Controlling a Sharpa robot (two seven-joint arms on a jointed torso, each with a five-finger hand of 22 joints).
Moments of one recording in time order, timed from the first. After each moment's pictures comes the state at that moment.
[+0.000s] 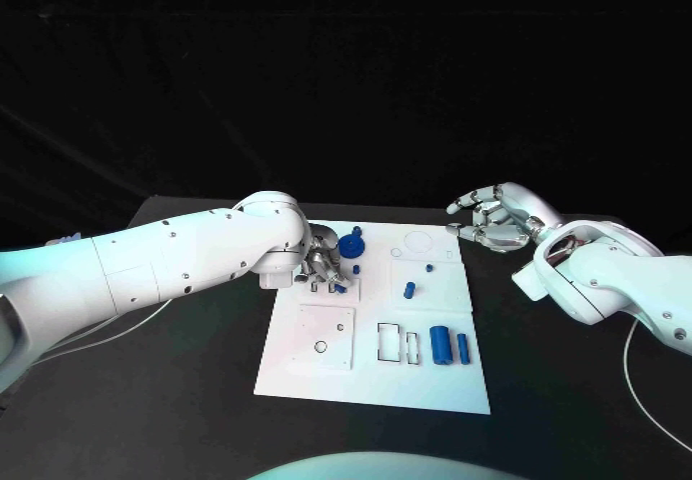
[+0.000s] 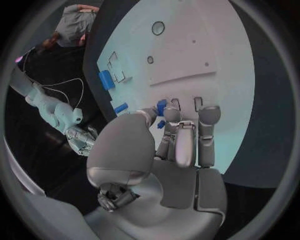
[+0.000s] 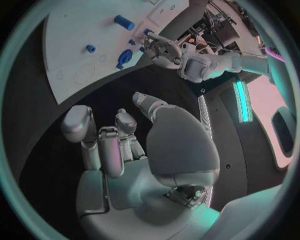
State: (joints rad) left arm 1.25 -0.65 -0.03 1.37 -1.07 0.28 -0.56; left_hand 1.32 -0.08 0.52 0.30 0.05 0.81 0.08 0.69 0.62 1.16 0.01 1.04 0.83 1.47 -0.05 1.44 1.31 0.15 1.18 0.05 1.23 0.81; right arm 1.28 -0.87 -0.13 1.52 -0.90 -0.46 0.06; right_hand 1.25 -0.16 0.47 0.09 0.22 0.78 0.18 0.24 0.44 1.17 0.10 1.17 1.10 1.46 0.03 1.51 1.31 0.10 1.30 0.13 1.10 1.17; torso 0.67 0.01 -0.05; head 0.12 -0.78
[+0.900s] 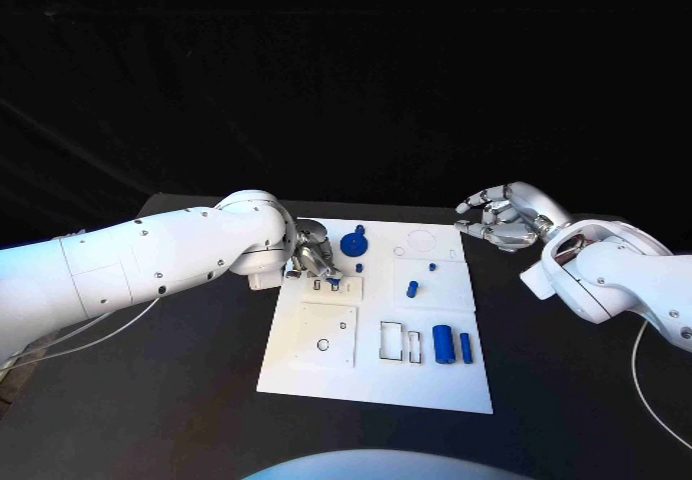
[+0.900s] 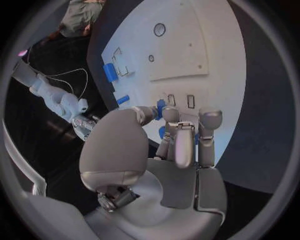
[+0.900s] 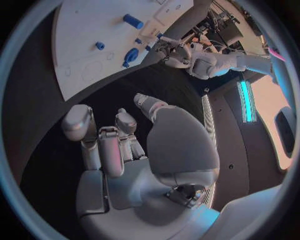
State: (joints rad) left arm 1.25 -0.75 -0.03 1.45 -1.03 0.19 -0.54; left_hand 1.26 -0.20 0.75 0.32 0.05 0.80 0.07 0.81 0.62 1.21 -0.01 1.04 0.77 1.47 -0.07 1.46 1.31 0.14 1.20 0.03 1.27 0.87; right arm 1.28 -0.87 -0.13 1.50 -0.90 -0.46 0.05; right_hand 1.23 -0.16 0.46 0.11 0.22 0.78 0.18 0.25 0.44 1.17 0.10 1.17 1.09 1.46 0.03 1.50 1.31 0.10 1.30 0.12 1.09 1.17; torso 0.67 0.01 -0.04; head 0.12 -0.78
